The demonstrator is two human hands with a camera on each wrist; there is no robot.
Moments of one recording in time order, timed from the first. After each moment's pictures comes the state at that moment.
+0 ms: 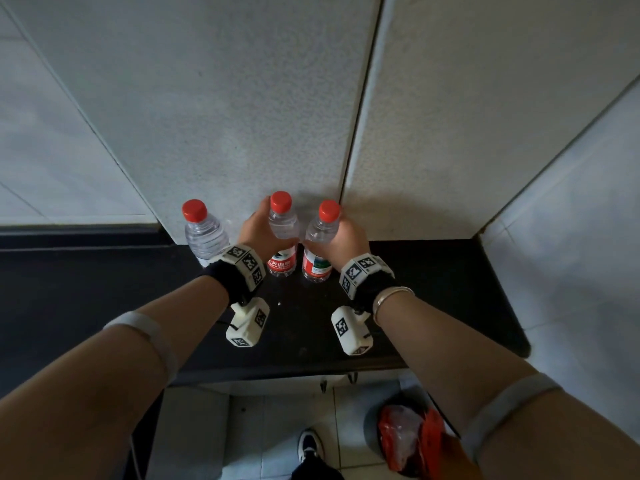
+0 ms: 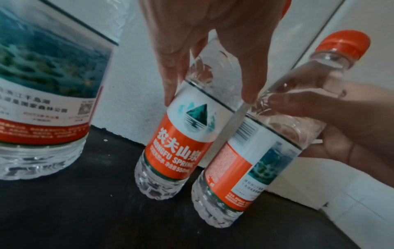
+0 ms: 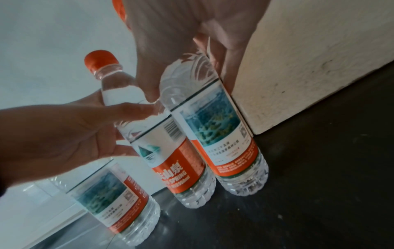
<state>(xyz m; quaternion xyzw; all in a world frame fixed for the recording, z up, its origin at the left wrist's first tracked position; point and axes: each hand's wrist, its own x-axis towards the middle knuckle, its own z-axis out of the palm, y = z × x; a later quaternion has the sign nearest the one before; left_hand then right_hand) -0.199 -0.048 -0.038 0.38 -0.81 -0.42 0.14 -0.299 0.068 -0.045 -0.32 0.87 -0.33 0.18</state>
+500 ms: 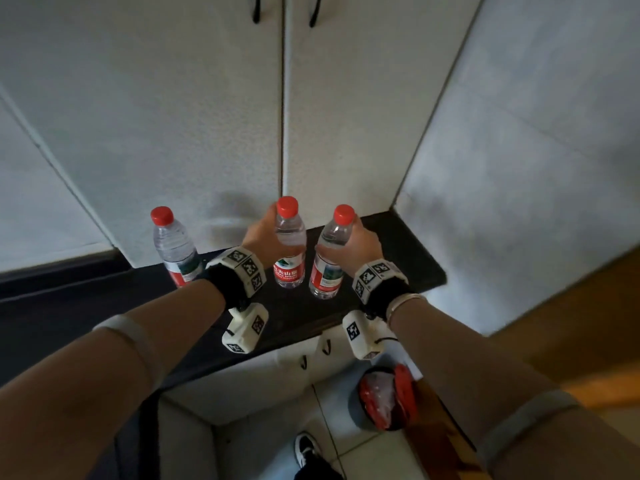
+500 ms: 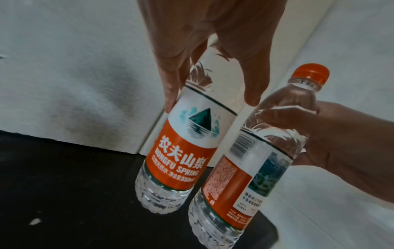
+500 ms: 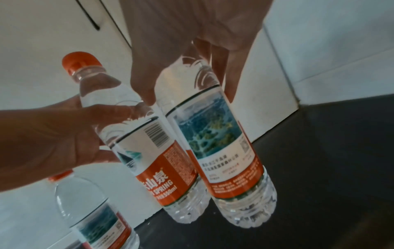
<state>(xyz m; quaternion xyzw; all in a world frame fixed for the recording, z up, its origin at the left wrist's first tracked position) -0.159 0.044 0.014 0.20 -0.85 -0.49 0.06 -0.225 0.199 0.010 -0.15 0.89 -0.41 0.11</state>
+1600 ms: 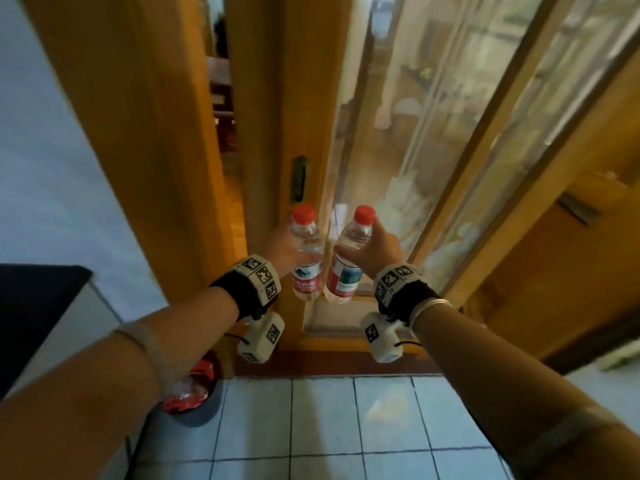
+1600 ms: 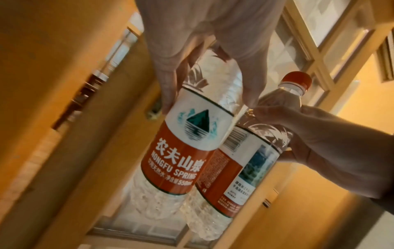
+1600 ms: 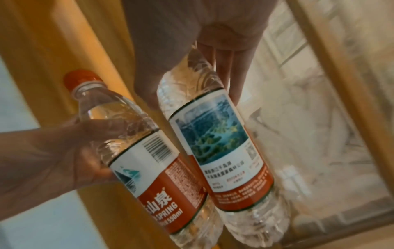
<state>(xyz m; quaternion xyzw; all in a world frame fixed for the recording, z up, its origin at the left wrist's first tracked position) -0.001 0.607 0.048 -0.35 -0.73 -0.51 -0.29 0.130 0.727 0.068 0.39 0.83 -0.36 -0.17</state>
